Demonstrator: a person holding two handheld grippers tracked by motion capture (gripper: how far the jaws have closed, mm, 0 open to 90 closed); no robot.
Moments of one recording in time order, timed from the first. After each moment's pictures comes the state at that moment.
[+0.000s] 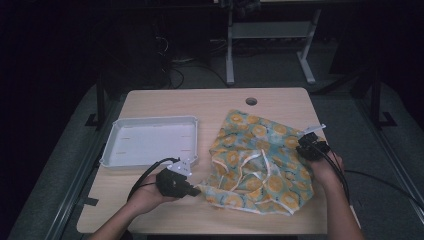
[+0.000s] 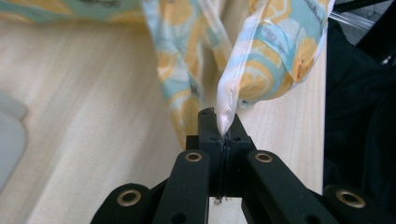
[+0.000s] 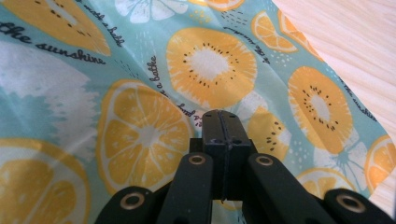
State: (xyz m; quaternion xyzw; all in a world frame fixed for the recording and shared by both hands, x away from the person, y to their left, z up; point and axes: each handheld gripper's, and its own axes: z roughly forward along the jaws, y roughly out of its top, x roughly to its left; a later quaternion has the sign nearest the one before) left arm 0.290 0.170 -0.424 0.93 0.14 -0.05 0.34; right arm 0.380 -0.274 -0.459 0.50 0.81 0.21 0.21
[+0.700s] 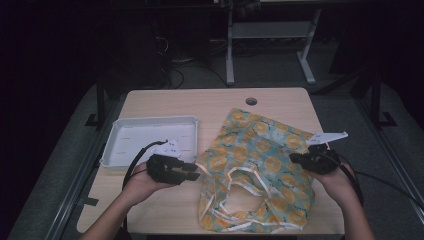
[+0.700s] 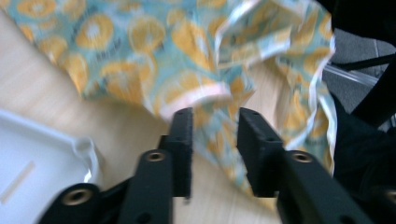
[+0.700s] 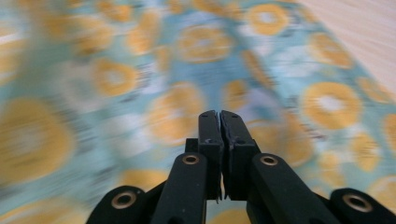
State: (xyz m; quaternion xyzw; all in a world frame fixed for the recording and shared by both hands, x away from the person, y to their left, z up) left arm 0.306 0.180 -0.368 0.89 0.18 0.01 0.43; right arm 0.304 -0.260 -0.394 0.41 0.83 0.36 0.13
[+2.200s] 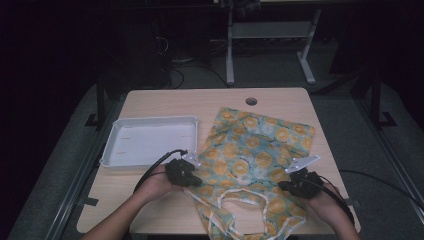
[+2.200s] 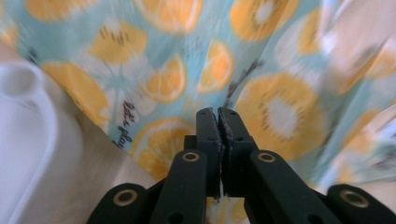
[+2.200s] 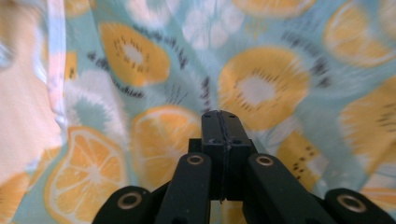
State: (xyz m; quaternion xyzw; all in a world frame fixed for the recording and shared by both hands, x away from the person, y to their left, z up) left arm 0.329 0.155 -0.438 0.94 0.18 -0.02 0.29; right arm 0.272 -0.227 -0.440 0.36 0.89 0.29 0.08
